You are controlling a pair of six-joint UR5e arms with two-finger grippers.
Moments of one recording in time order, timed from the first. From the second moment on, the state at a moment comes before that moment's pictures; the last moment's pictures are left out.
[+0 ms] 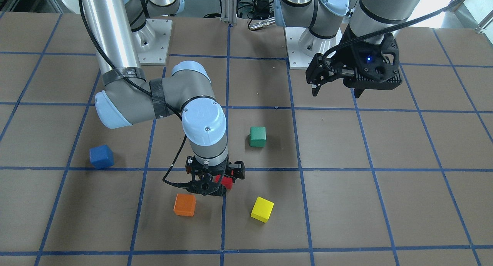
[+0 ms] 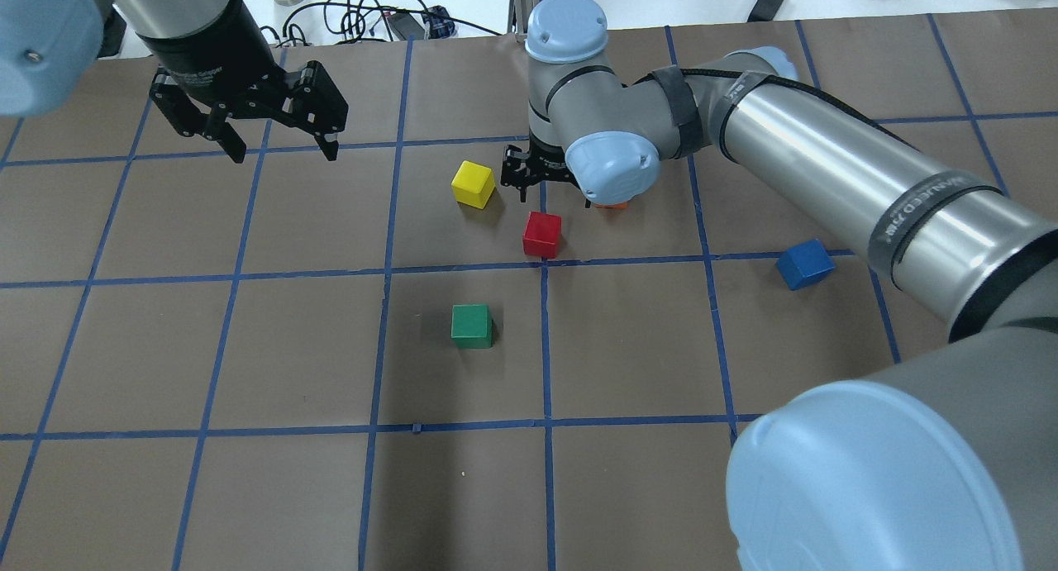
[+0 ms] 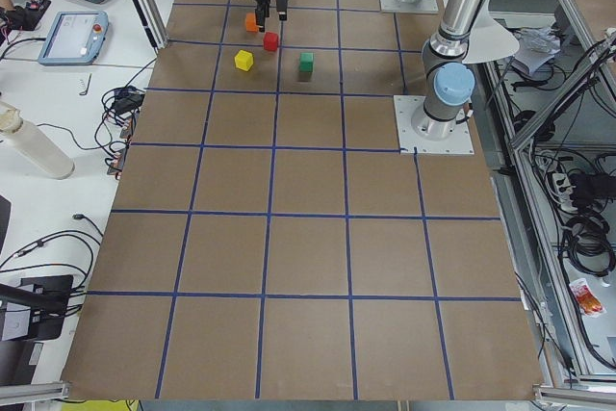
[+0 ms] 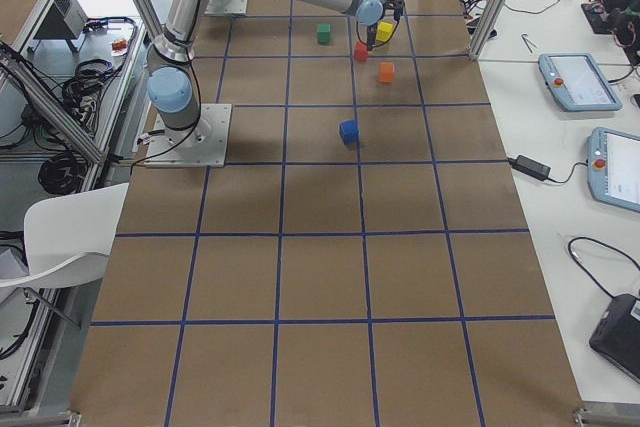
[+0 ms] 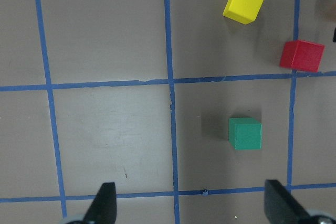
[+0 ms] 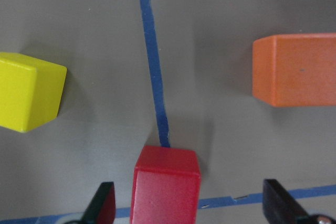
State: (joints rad) left arm -1.58 -1.63 -1.46 -1.63 1.58 0.02; right arm 1.89 -0.98 1.45 -2.08 -1.52 0.46
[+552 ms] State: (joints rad) left arm -1.58 -1.63 -1.46 -1.63 1.59 0.02; right arm 1.90 -0.92 1.45 -2.07 -1.46 0.50
